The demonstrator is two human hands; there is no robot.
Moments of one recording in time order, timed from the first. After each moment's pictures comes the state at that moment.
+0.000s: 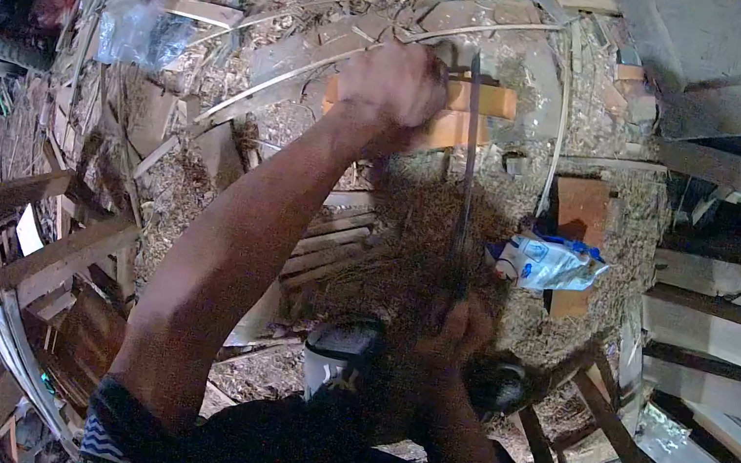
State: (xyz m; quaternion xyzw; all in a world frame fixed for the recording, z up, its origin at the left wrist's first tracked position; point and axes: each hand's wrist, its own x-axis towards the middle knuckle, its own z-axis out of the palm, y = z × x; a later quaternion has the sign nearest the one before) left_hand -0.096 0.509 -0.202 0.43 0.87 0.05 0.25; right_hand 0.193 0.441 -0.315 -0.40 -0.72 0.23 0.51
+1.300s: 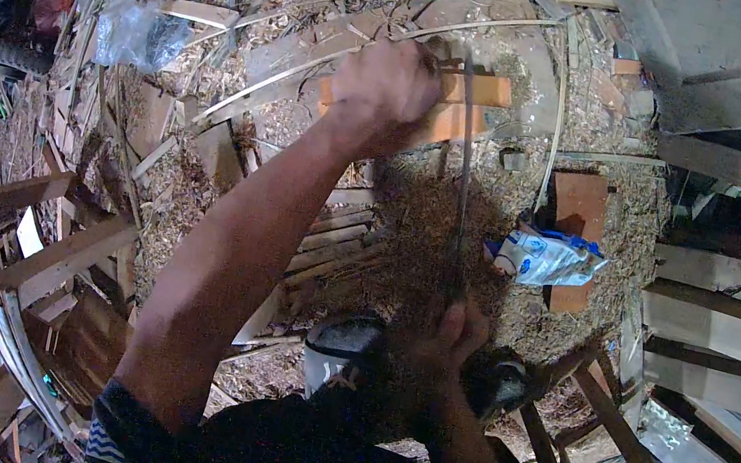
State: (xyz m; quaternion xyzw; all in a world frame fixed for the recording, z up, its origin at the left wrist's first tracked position) left_hand -0.090 0.507 -0.215 0.45 0.88 -0.01 0.18; right_hand 0.198 0.429 -0.242 -0.28 -0.86 0.12 0.40
